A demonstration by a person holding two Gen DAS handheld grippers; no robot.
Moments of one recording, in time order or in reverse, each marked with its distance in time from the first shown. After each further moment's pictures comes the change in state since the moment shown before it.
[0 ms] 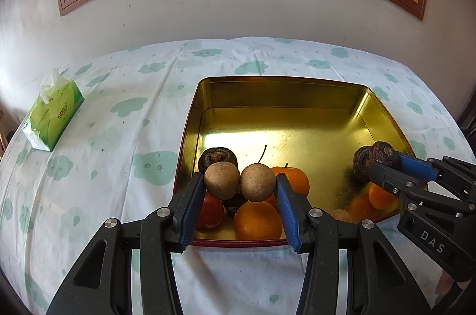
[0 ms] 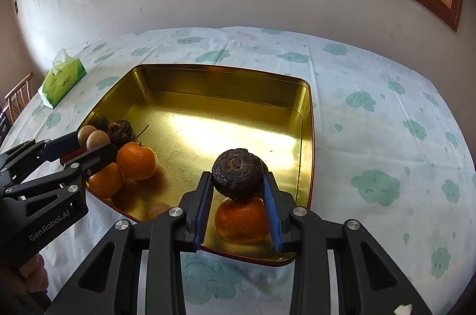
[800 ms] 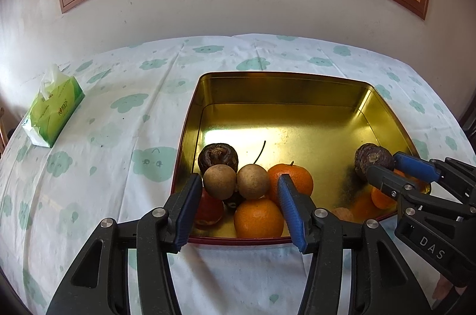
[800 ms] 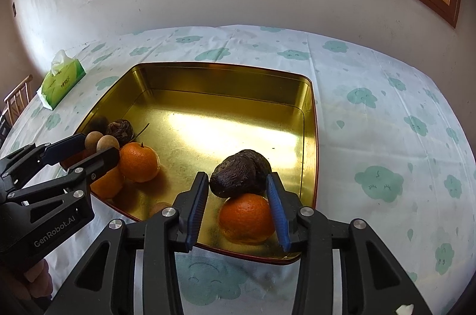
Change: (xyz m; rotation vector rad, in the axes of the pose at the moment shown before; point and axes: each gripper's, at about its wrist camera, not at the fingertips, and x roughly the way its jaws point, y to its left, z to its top) left arm 0.001 -0.002 -0.003 -0.003 0.004 0.012; right arm 0.001 0.001 -0.001 0.012 0.000 -0.001
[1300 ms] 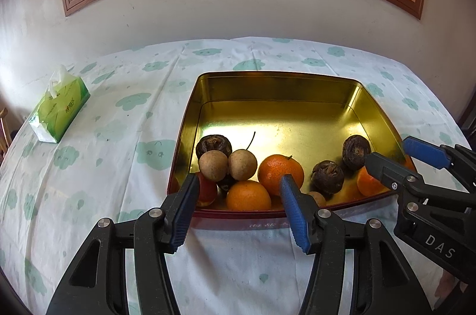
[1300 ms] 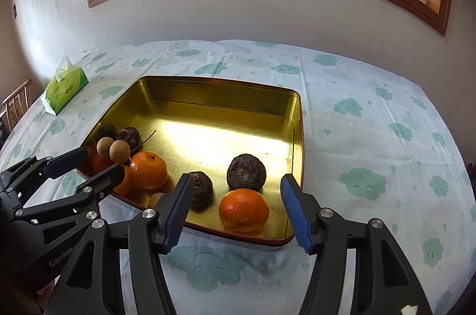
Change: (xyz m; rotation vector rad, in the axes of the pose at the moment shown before) left arm -0.023 -0.009 -0.012 0.003 -0.019 -0.001; right arm -0.031 0.004 -0.005 0.003 -0.062 -0.037
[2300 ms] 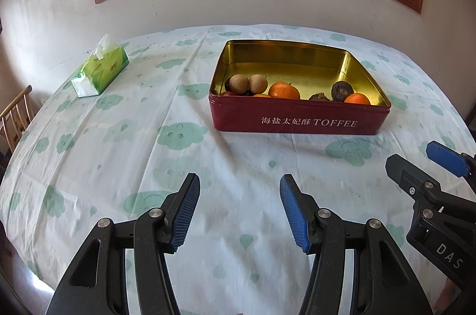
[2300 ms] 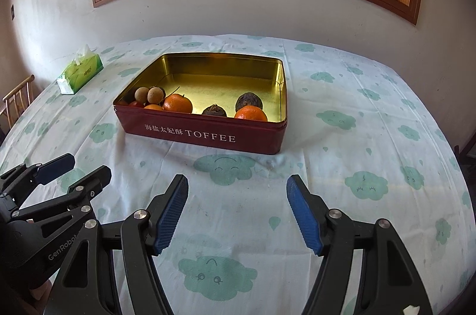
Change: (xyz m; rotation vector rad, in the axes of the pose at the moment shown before) left arm -0.078 0.002 -0.085 -0.035 0.023 0.075; right arm -0.079 0.023 -0.084 0.024 -0.021 -0.051
